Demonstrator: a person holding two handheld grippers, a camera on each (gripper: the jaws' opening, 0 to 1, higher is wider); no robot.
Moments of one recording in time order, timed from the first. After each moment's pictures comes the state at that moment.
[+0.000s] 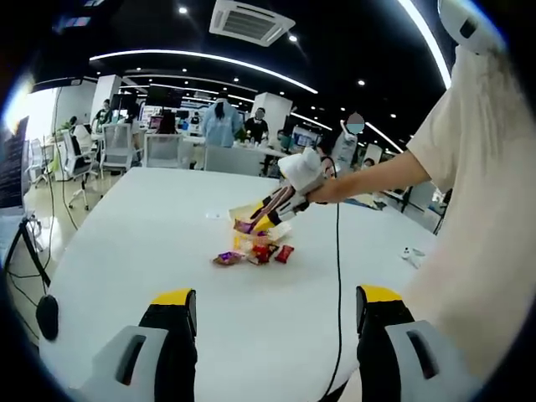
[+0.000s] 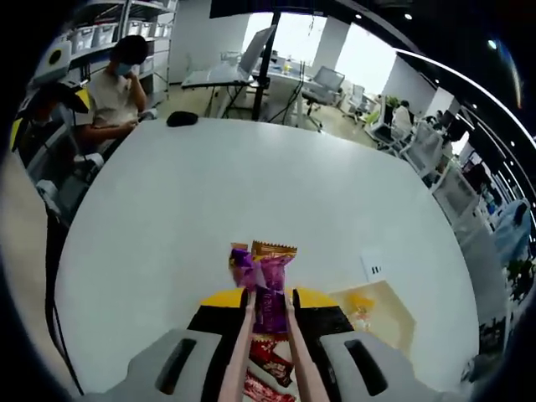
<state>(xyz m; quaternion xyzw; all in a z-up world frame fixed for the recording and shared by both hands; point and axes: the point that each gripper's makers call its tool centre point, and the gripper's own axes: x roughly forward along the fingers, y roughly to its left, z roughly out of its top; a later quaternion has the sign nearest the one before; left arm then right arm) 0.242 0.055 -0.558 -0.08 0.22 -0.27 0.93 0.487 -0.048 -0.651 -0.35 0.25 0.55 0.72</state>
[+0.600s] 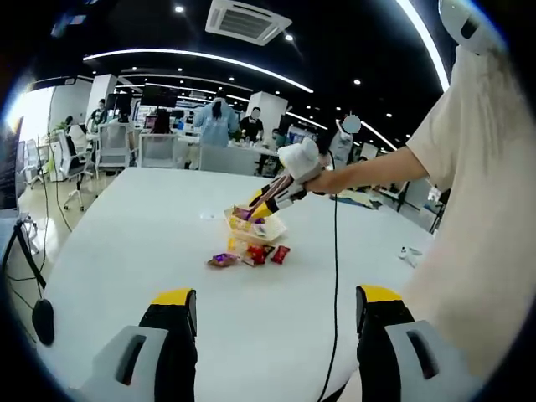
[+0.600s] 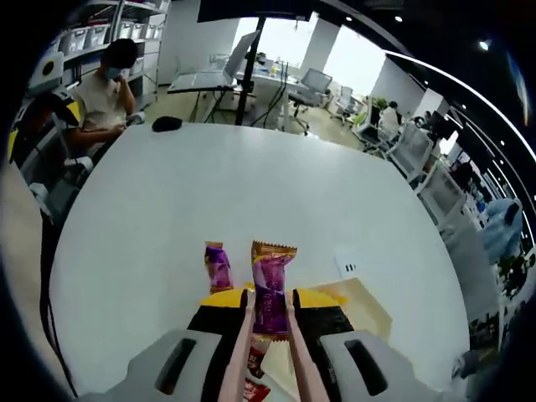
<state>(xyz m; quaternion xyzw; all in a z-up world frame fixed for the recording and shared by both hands) 0.247 0.048 -0.559 -0.08 0.22 -0.28 0.93 0.519 -0.068 -0.634 -0.35 0.24 0.52 0.74</state>
